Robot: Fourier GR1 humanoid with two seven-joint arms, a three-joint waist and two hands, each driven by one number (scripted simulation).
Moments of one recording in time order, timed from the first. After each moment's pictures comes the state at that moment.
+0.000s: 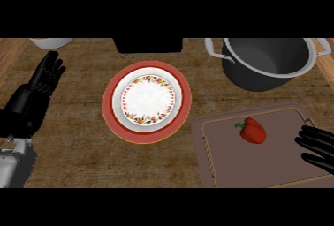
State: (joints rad) left arm -0.23 0.40 0.00 -1.61 0.16 0.04 0.08; right arm 0.24 -0.94 0.08 -1.91 0.25 -0.02 -0.76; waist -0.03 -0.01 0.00
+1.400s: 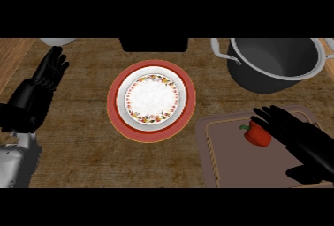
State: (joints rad) left arm -0.27 0.34 0.05 -1.61 0.10 -0.03 0.11; right arm 0.01 -0.66 0.21 -1.75 0.88 0.14 -0.30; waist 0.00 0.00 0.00
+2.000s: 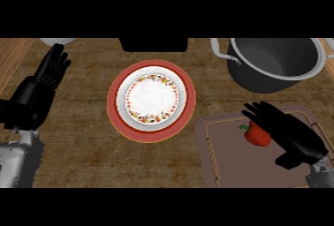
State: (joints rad) left arm -0.29 0.30 0.08 -1.61 0.07 -0.04 0.14; right arm -0.10 -0.53 0.21 -1.51 1.04 0.12 -0.35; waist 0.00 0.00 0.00
